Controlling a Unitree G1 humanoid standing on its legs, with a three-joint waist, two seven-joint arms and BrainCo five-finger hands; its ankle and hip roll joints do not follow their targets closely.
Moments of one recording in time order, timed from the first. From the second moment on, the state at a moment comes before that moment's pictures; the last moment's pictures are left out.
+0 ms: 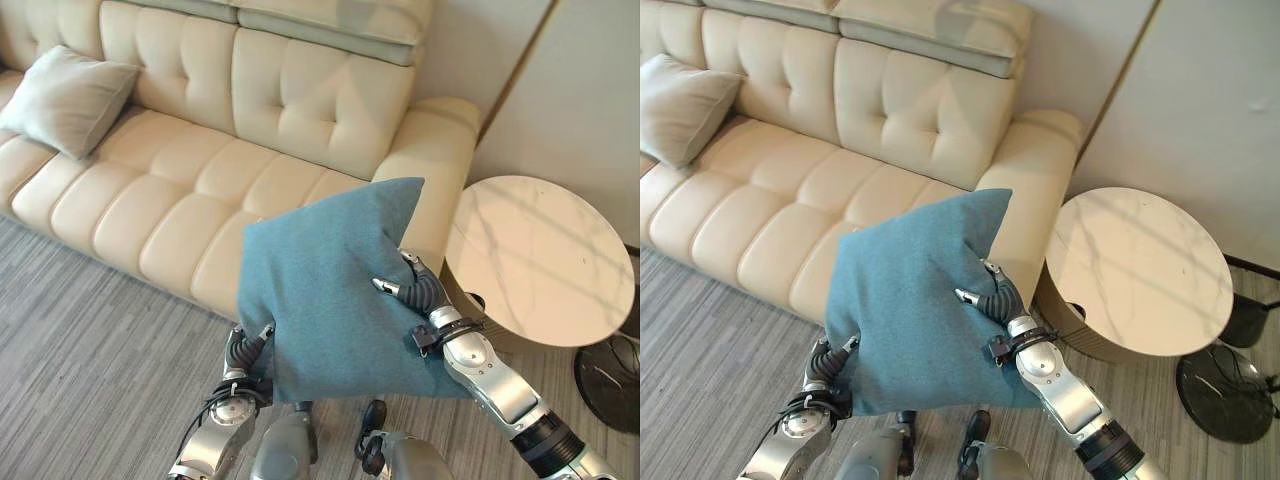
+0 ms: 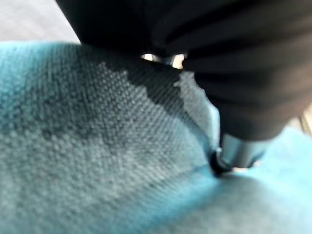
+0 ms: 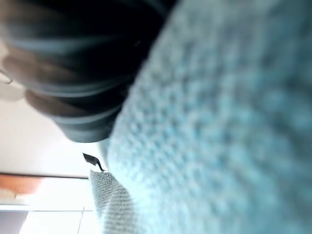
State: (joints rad) left arm 0.11 0.27 -0.31 0.13 -0.40 0.06 0.50; right arm -0.18 -0.47 0.47 -0.11 0.22 0.07 -0.26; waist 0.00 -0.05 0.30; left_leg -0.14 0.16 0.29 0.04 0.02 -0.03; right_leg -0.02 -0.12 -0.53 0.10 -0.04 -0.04
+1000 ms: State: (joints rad) left arm 0.10 0.30 -0.29 0.13 -0.56 0.00 0.51; right arm -0.32 -0.36 0.50 -0.16 0.16 0.07 -0.25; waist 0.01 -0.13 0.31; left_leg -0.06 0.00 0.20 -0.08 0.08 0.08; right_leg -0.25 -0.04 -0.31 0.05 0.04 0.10
